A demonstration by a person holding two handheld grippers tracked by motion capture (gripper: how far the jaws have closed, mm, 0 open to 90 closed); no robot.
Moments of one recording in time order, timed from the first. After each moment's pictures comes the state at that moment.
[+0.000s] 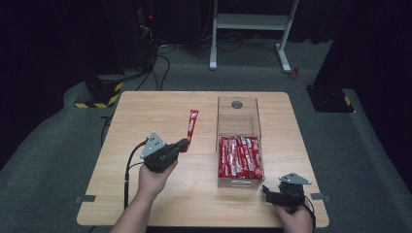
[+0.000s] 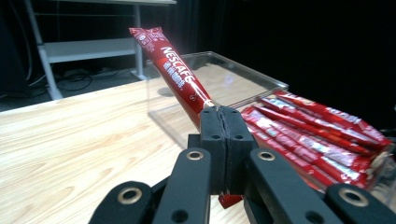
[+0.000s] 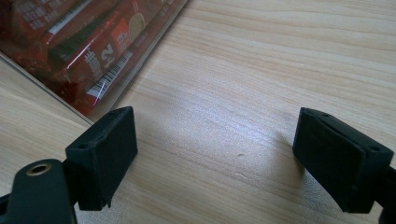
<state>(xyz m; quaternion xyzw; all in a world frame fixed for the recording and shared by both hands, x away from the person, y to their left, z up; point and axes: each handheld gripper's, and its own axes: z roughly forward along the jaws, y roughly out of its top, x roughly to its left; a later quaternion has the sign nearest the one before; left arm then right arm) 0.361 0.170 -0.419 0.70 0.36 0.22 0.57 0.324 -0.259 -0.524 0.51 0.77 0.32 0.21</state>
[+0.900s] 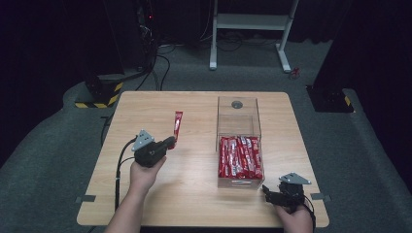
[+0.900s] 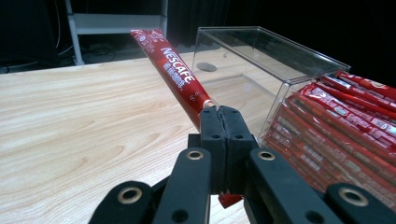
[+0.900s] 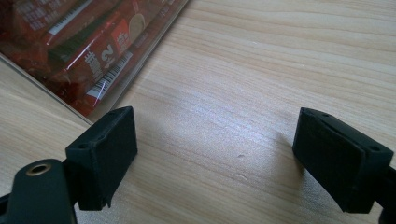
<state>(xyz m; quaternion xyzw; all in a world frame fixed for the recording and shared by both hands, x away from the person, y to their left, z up) 0.387 0.207 -0.450 0.70 0.42 0.21 0.54 0.324 -0.258 -0.524 0.51 0.77 0.32 0.21</state>
